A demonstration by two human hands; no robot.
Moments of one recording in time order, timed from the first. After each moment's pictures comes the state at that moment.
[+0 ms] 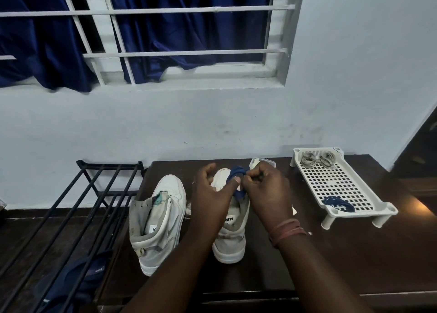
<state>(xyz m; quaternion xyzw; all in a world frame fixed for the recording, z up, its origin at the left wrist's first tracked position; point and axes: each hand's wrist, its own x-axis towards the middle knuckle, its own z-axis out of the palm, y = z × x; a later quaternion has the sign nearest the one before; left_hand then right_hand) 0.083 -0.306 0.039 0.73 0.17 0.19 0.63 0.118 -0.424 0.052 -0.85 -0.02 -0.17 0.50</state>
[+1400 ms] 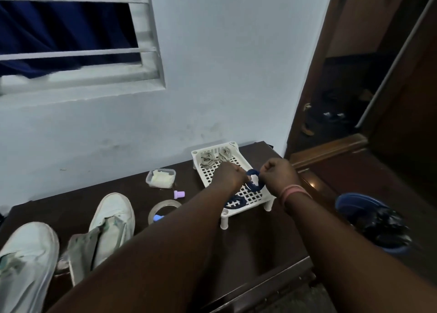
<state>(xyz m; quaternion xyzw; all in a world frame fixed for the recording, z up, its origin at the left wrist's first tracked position) 0.237 -0.582 0.023 0.85 -0.02 -0.14 0.52 0.200 -0.722 0.036 -0.89 0.21 -0.09 0.41</state>
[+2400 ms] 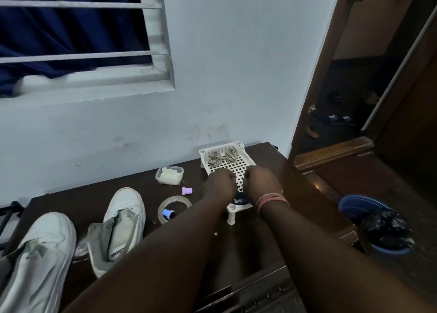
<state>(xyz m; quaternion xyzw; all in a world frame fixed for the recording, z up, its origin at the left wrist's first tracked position) 0.219 -0.549 0.007 0.94 -0.04 -0.04 0.35 0.192 -0.666 0.026 -0.98 0.11 -0.07 0.16</state>
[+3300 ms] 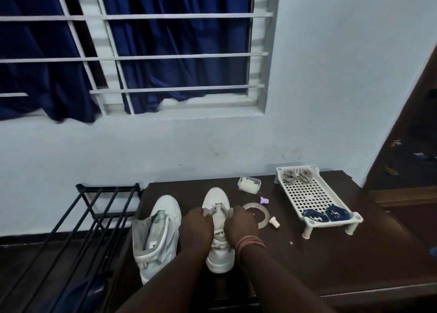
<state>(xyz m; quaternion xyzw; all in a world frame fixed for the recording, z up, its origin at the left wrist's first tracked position) 0.080 -0.288 0.009 0.90 0.22 0.11 0.36 0.103 -0.406 0.021 -0.95 0.02 0.02 0.30</state>
